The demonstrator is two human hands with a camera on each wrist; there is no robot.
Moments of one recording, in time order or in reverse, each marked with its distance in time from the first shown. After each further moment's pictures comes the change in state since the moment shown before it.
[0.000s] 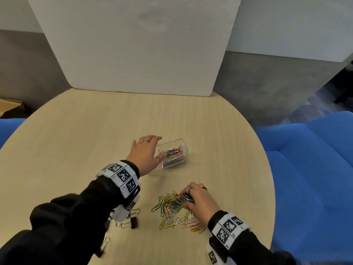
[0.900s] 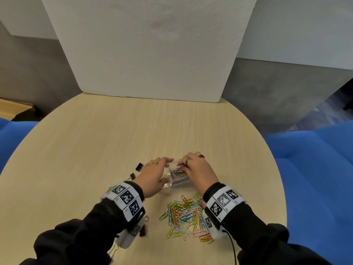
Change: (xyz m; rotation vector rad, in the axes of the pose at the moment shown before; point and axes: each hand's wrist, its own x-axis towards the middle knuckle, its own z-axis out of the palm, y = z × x) left_hand -0.024 -0.010 0.015 -0.246 -0.126 0.069; right_hand 0.066 -0.059 -0.052 -0.143 0.274 -0.232
